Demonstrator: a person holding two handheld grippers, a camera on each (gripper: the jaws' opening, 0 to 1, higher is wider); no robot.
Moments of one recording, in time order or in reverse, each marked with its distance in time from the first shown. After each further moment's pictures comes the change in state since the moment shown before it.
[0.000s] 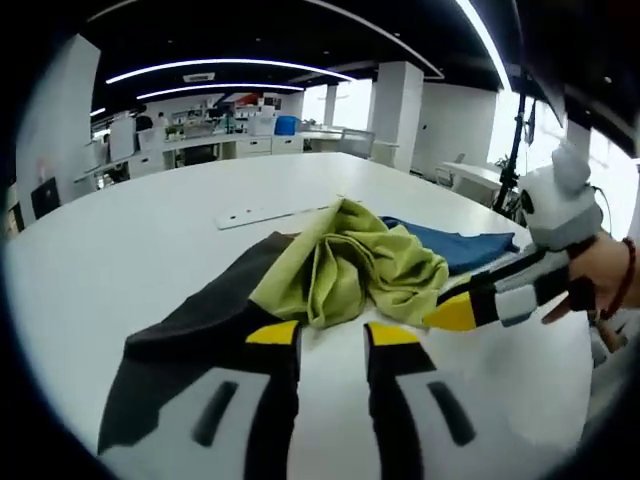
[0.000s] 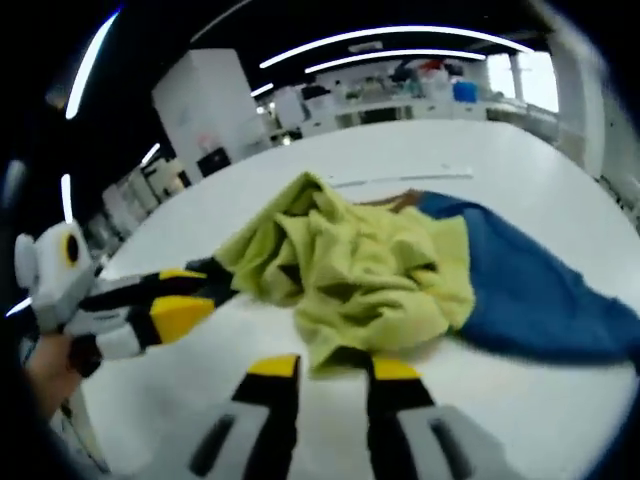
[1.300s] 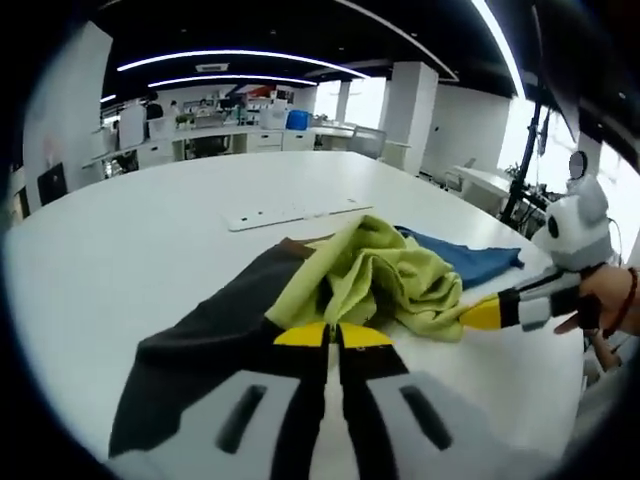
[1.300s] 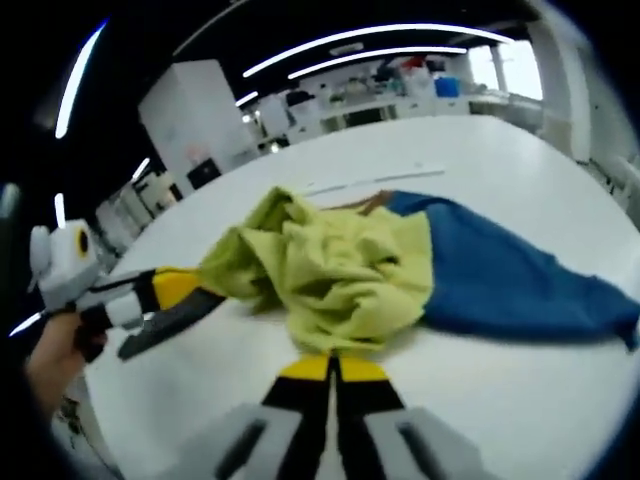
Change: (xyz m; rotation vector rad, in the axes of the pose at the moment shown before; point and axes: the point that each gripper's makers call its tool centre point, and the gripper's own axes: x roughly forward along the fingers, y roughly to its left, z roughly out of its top) left arm -0.018 0.011 0.017 -0.050 0.016 0.034; right arm -0.035 -0.019 -0.006 0.048 -0.001 0.013
